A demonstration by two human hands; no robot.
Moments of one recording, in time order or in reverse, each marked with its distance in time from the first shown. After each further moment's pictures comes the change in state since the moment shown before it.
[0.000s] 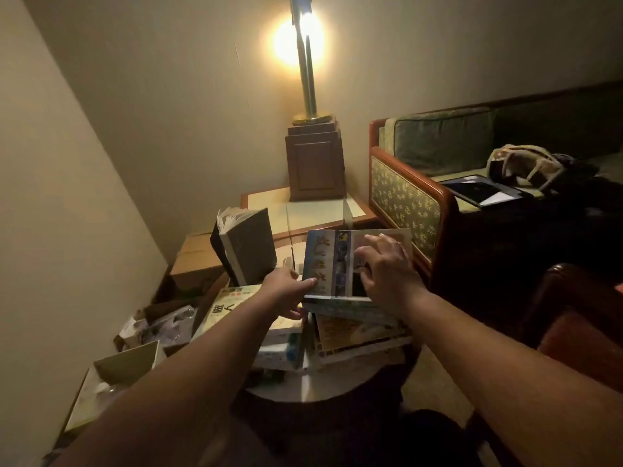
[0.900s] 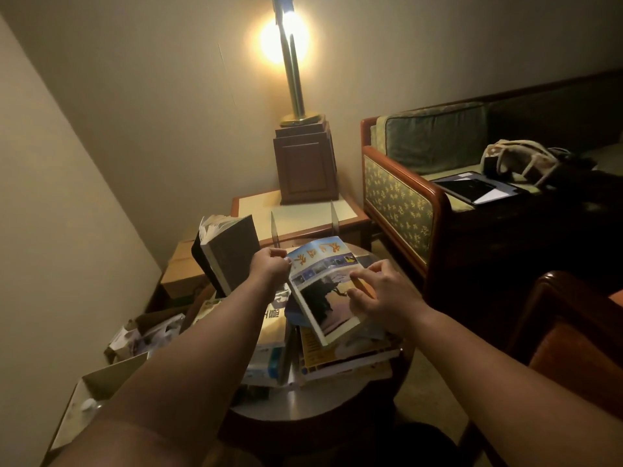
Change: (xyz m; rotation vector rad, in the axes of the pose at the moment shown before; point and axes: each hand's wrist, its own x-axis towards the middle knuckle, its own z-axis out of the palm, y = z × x) left_hand 0.066 0.028 0.008 -0.338 0.247 -0.006; right_hand -0.013 0.028 -0.016 0.143 -0.331 0.198
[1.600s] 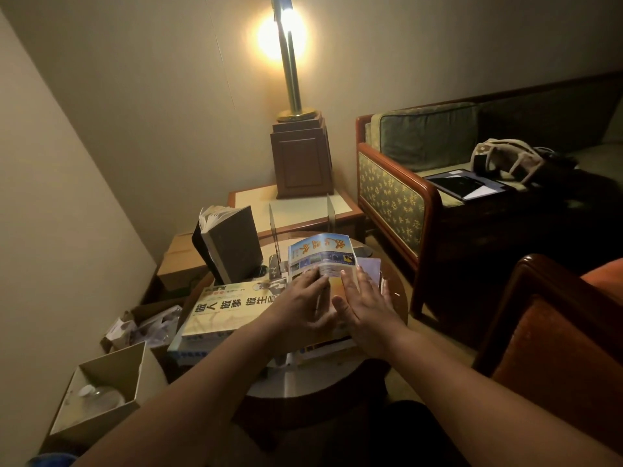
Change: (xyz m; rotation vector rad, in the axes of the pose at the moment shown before) left_hand -0.092 -0.049 0.001 0.958 -0.415 0.741; right_hand -0.037 -0.017 0.052 -0.074 -0.075 -0.006
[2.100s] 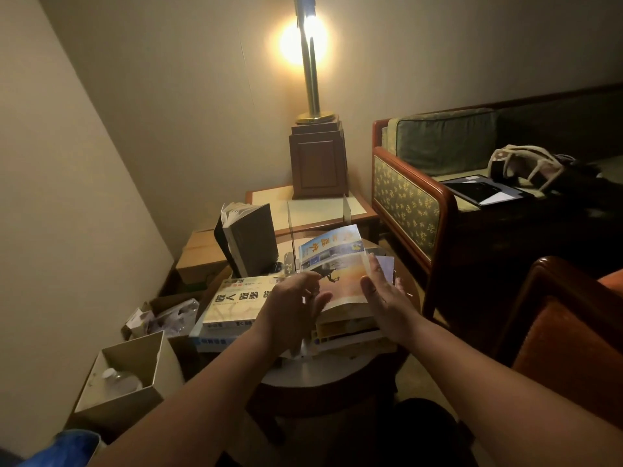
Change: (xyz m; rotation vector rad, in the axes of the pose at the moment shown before) left_hand -0.041 -0.012 0.002 -0.188 0.530 0.134; right_hand -0.006 0.001 -0.013 0.372 0.075 -0.030
